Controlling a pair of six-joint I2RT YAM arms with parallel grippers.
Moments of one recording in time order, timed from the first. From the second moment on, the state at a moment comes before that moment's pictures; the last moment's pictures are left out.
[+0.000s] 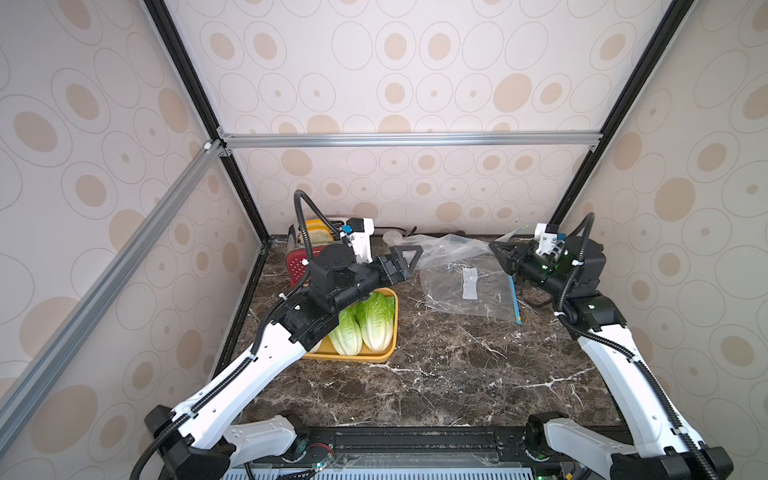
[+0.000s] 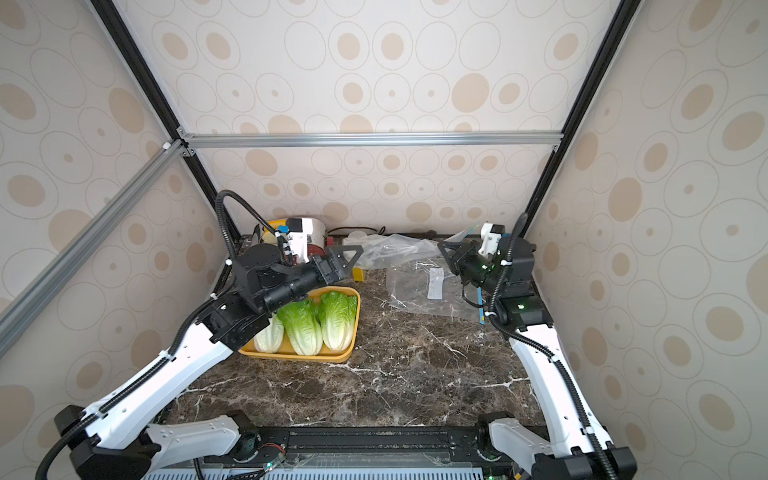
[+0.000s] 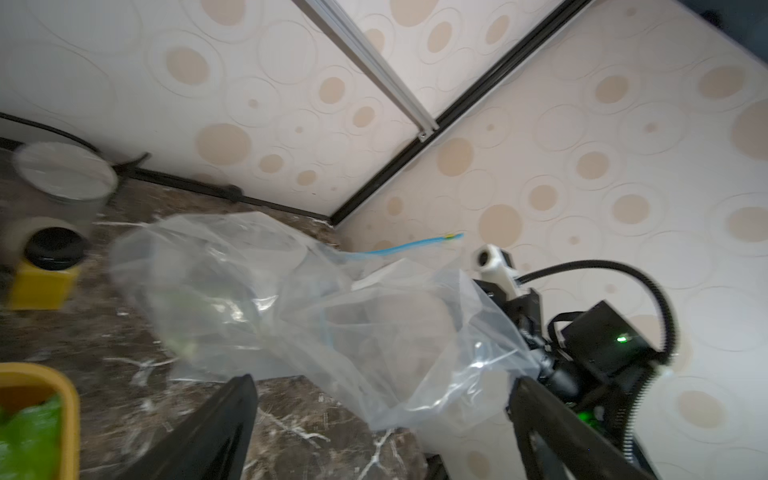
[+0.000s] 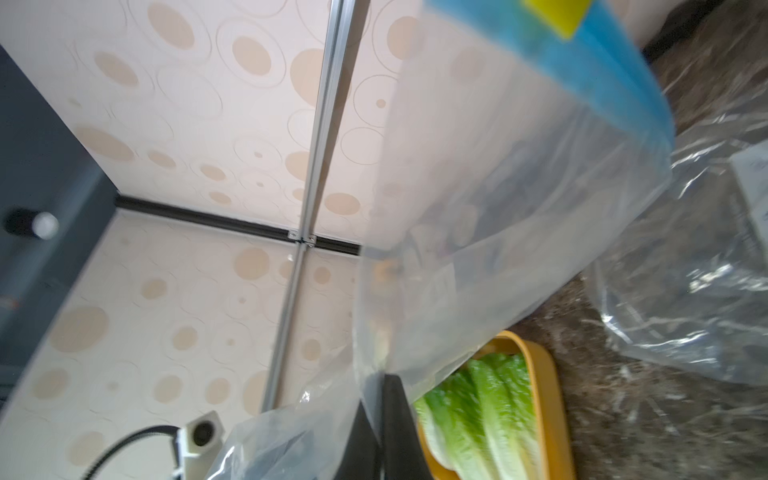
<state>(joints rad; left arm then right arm) -0.70 1.13 1.27 -0.29 0.07 -0.77 0.13 1.08 1.18 -0.29 -0.49 1.05</state>
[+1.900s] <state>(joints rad) -0.49 1.83 1.88 -0.48 1.17 0.29 0.24 1.22 1.59 -1.08 -0.89 -0.39</state>
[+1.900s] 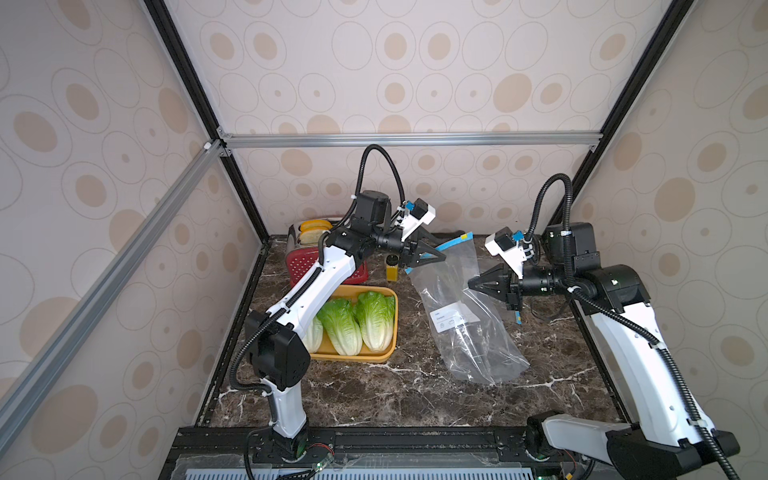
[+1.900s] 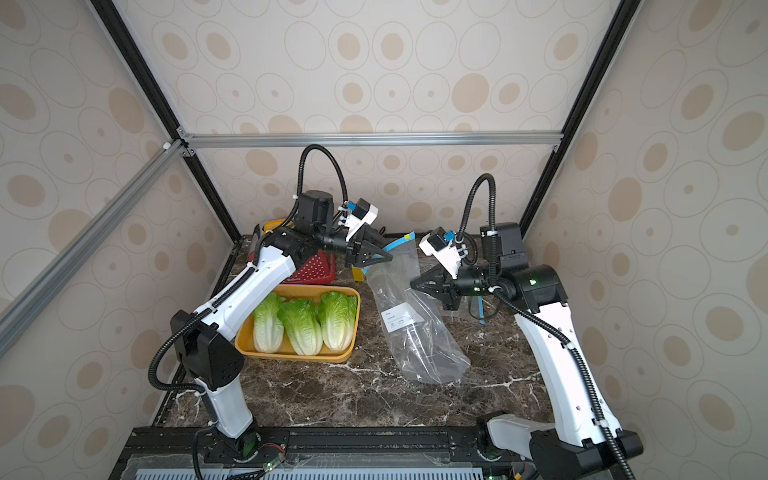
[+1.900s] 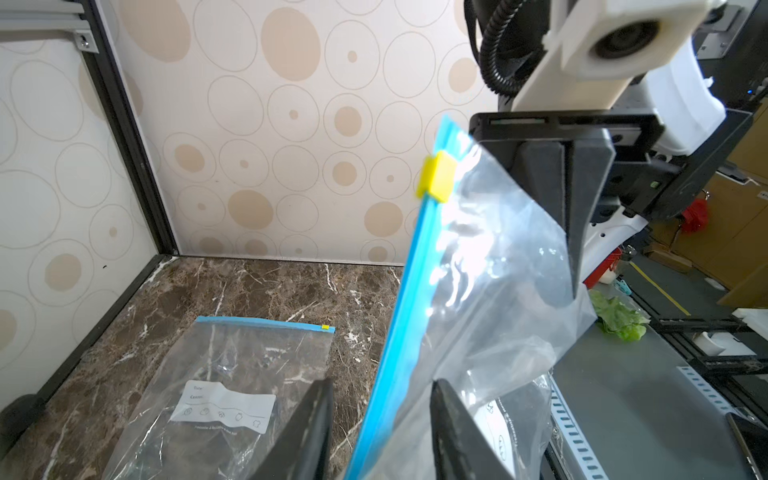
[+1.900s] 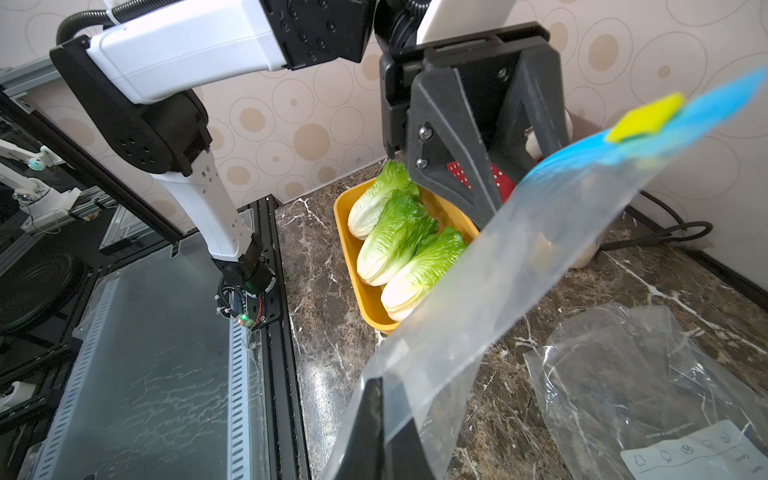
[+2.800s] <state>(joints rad) -0.60 1.58 1.57 -0.29 0.41 -0.61 0.33 1.21 1.57 -1.05 -0.32 0.19</state>
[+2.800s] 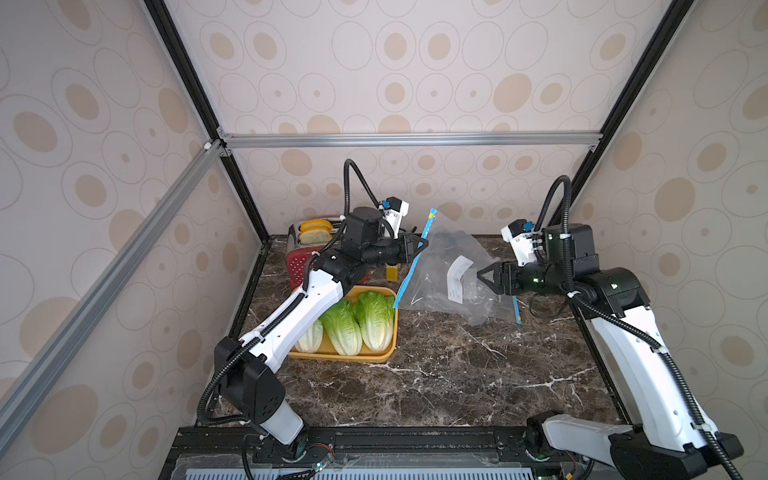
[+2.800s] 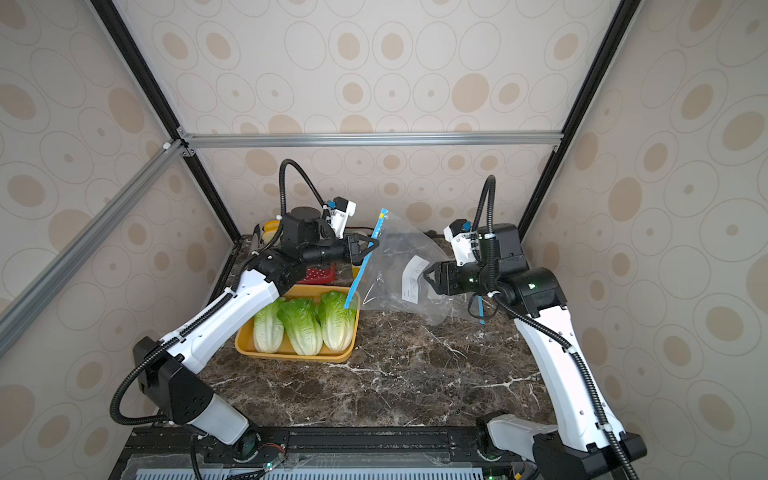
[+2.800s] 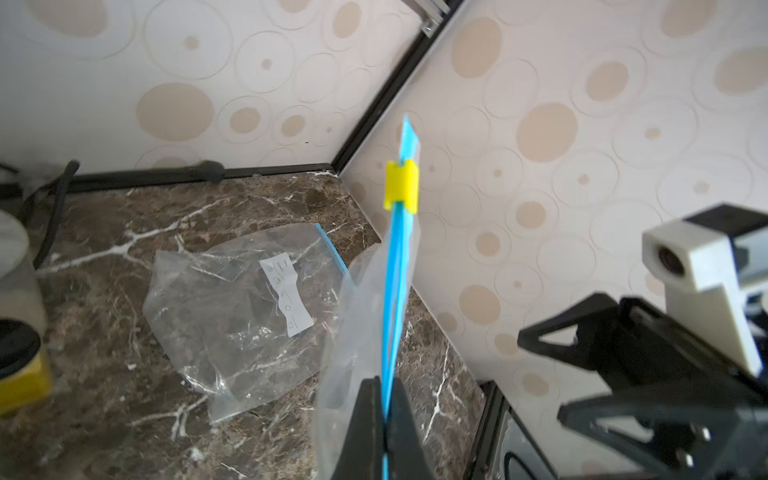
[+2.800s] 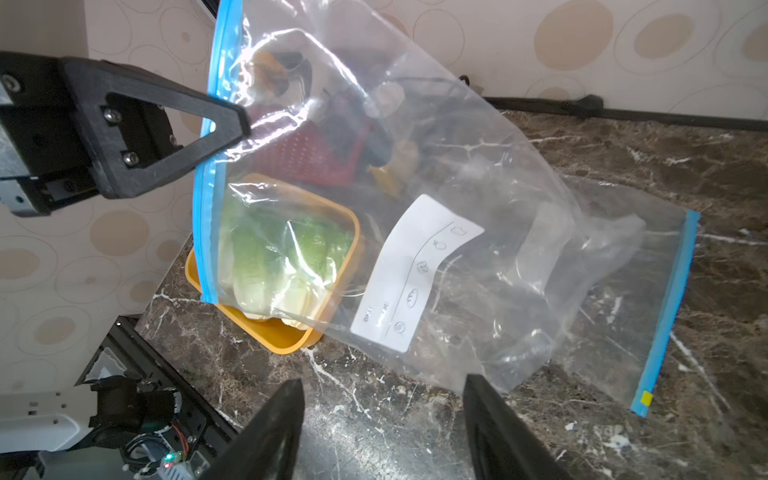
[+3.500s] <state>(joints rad) -0.73 1.51 1.47 -0.30 0.00 -1.00 0.67 1.22 1.35 -0.73 -0.26 0.53</state>
